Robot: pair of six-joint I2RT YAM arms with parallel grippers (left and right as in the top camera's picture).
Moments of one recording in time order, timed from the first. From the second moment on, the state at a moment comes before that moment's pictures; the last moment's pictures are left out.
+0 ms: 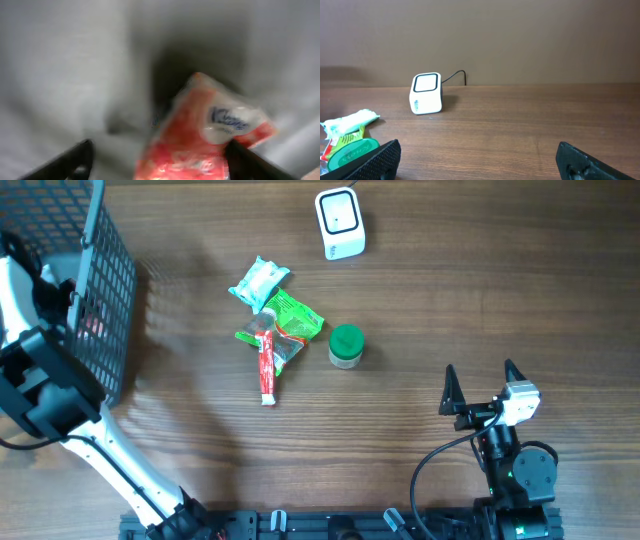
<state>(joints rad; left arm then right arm) 0.59 2.36 2.07 -1.22 0.02 -0.08 0.11 0.01 0.01 0.00 0.00 0.07</state>
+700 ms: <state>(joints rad) 0.55 2.31 2.07 -1.22 0.09 -0.07 0.11 0.01 0.01 0.00 0.00 0.07</state>
